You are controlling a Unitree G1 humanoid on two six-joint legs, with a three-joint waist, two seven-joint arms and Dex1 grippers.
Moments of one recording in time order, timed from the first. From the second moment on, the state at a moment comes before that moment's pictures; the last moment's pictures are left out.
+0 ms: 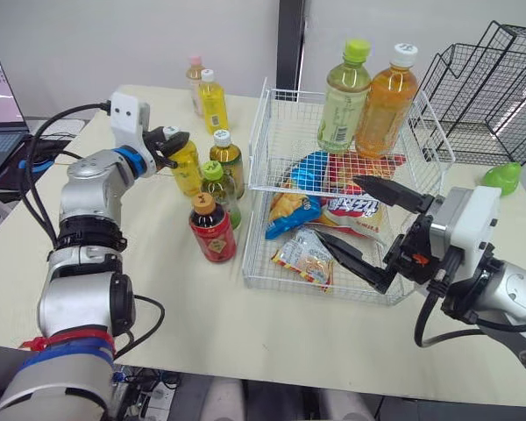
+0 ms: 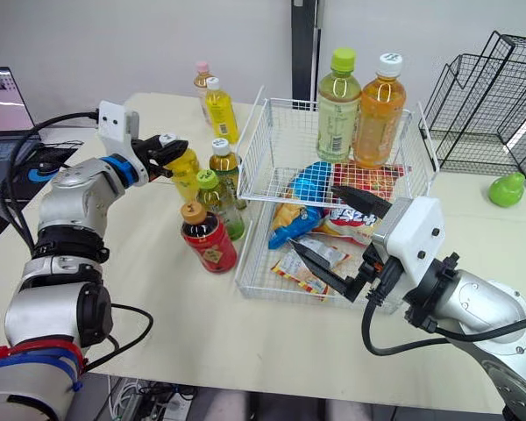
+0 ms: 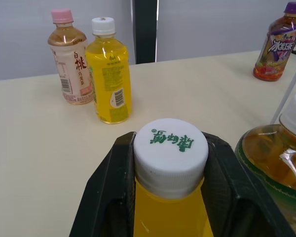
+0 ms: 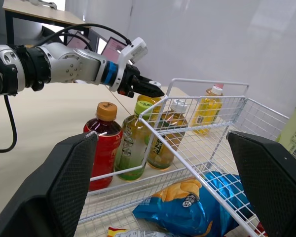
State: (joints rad) left arm -1.02 0.62 0.18 0.82 -0.19 0.24 -0.72; right arm -0.19 -0.78 -0.14 -1.01 0.85 0.62 0.27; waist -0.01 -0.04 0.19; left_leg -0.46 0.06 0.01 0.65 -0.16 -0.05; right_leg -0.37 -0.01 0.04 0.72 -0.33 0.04
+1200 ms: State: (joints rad) left arm -1.85 0.54 0.04 1.06 -0.23 0.52 -1.20; right arm 0.15 -1.00 -0.86 -0.90 1.11 0.69 0.54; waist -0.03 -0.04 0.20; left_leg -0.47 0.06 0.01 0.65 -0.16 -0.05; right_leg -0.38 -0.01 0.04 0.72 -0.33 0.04
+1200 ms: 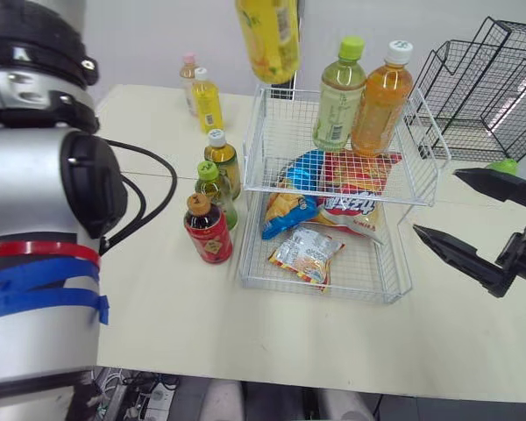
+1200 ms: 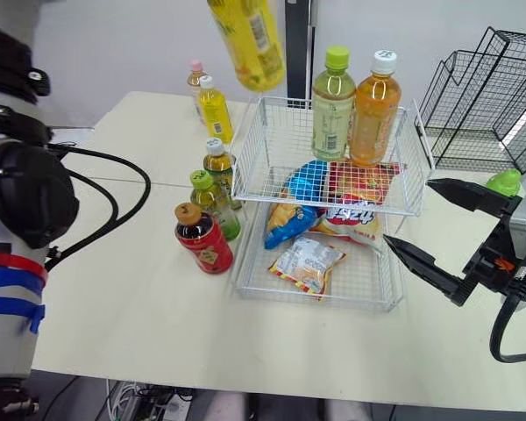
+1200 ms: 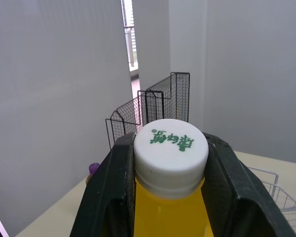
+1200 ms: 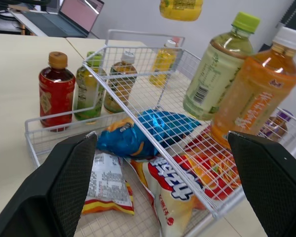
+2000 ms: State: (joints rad) left arm -1.73 0.35 0.05 1.25 -0.12 0.26 -1.04; right arm 0.10 -1.02 -0.82 -0.89 1.06 0.70 0.45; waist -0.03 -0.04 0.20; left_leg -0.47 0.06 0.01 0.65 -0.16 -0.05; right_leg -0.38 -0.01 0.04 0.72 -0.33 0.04
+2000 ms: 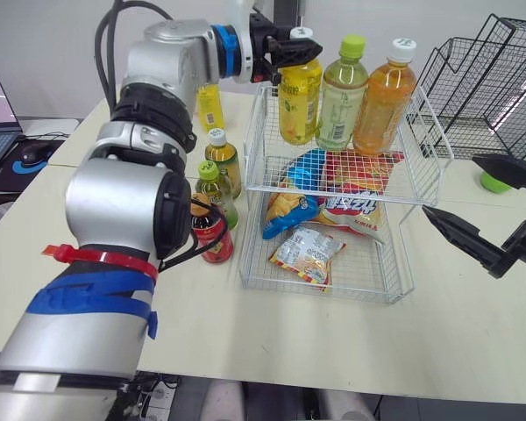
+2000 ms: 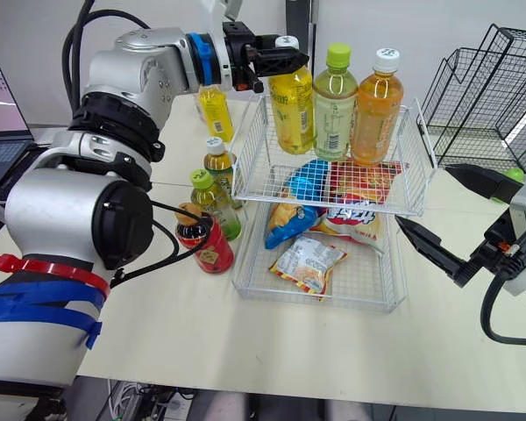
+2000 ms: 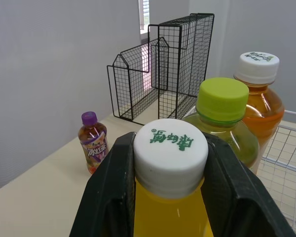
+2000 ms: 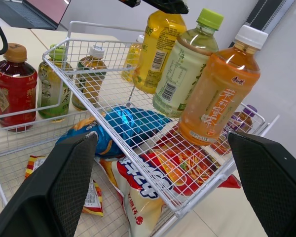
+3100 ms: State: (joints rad) left arm -1.38 0.77 0.12 0.48 -0.32 0.77 -1.37; right arm 0.01 -1.02 -0.74 -0.82 1.07 0.67 0.57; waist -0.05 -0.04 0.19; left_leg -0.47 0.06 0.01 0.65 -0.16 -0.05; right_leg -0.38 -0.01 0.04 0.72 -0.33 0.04
